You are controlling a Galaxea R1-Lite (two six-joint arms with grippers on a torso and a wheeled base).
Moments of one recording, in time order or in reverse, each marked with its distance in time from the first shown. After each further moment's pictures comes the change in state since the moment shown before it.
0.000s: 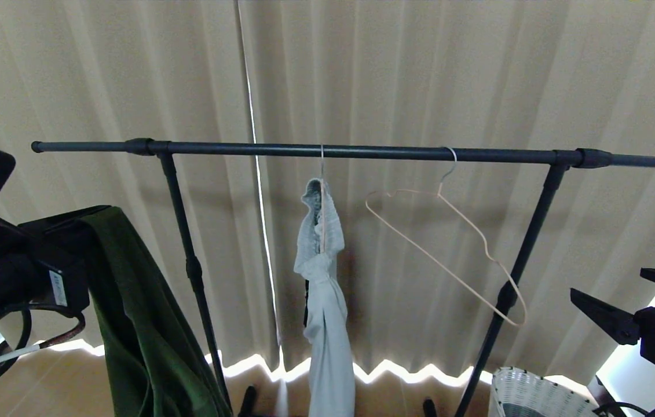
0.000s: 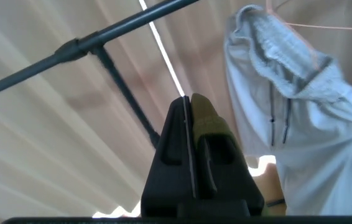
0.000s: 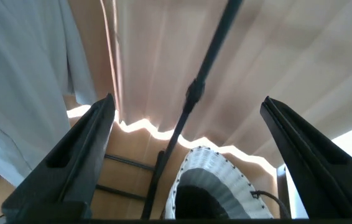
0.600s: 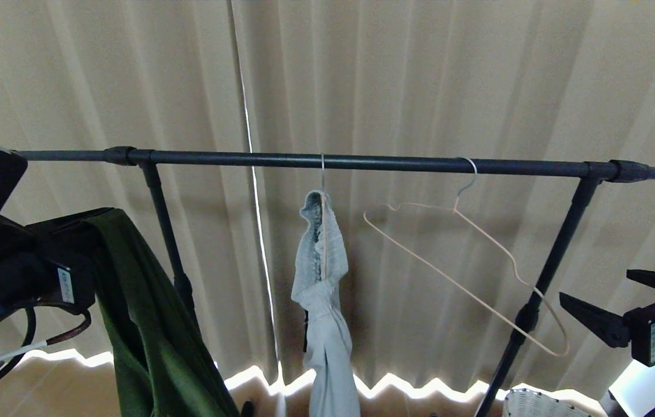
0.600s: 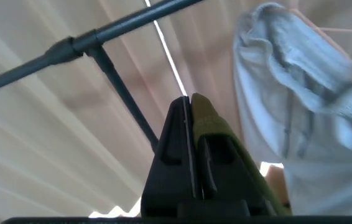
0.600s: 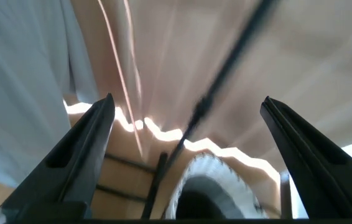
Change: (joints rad) left arm 0.014 0.017 0.002 -0.002 0.000 -0.011; right arm 0.038 0.026 -0.042 0.070 0.000 -0.001
